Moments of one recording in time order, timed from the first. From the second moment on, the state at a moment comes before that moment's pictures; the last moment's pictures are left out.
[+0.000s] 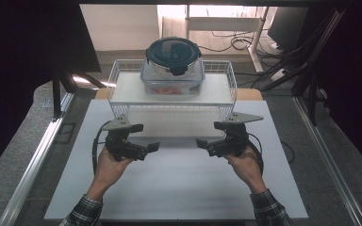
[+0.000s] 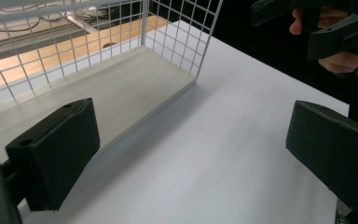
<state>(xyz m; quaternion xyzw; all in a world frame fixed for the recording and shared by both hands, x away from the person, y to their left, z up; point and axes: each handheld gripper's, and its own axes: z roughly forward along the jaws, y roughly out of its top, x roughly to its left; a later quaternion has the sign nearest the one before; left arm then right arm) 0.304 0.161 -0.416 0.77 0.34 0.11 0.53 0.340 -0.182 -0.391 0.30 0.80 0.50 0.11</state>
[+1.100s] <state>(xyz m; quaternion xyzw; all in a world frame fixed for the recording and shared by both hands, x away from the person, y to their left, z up) 0.248 0.175 -0.465 0.79 0.37 0.11 0.48 0.287 -0.198 -0.432 0.30 0.82 0.46 0.14</state>
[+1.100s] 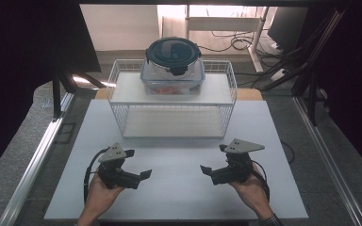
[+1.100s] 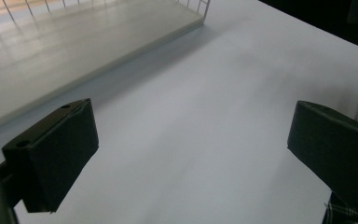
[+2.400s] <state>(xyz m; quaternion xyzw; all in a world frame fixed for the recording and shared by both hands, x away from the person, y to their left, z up) 0.190 0.210 -0.492 0.79 0.39 0.16 0.45 0.241 -0.234 -0.464 0.32 0.82 0.44 0.17</state>
